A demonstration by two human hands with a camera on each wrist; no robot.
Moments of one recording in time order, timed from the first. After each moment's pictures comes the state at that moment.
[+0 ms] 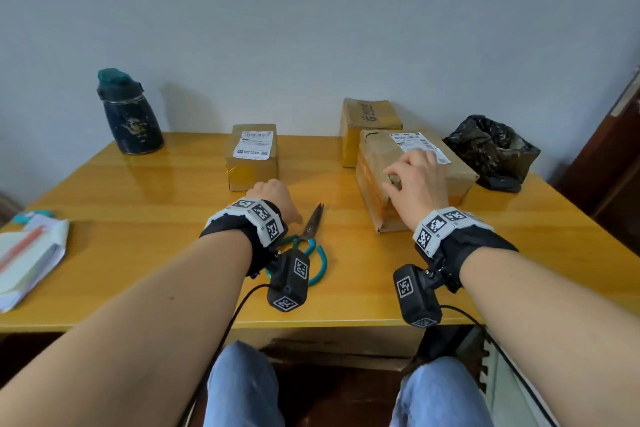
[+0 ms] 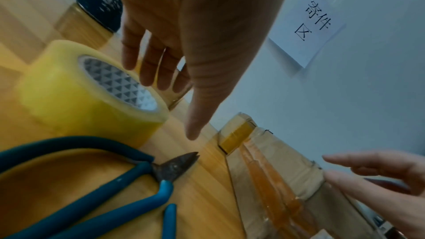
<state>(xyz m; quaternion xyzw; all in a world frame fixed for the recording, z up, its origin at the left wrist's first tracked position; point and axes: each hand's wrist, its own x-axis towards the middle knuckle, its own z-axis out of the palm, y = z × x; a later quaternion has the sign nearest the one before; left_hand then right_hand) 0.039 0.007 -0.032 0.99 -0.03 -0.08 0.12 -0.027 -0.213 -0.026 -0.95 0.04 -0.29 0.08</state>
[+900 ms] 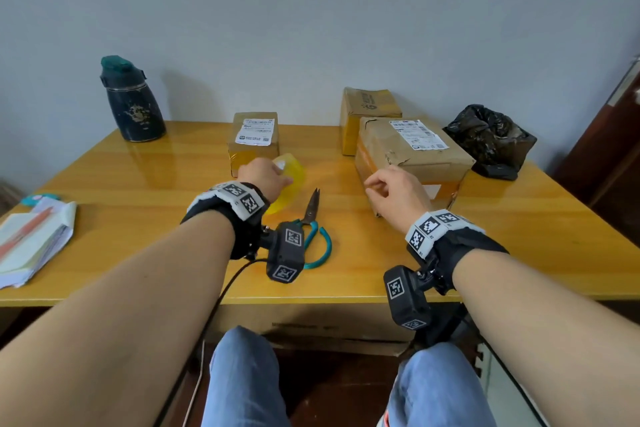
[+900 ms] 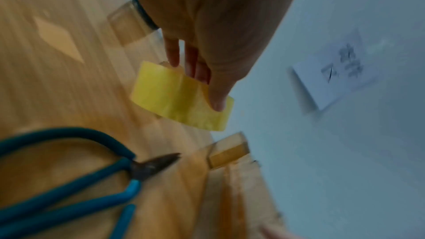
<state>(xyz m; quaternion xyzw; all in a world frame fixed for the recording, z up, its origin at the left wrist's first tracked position) 0.030 0.029 -0.031 0.96 -0.02 -0.02 0.29 -0.055 -0.188 -0.044 -0.95 0.00 -0.19 0.24</state>
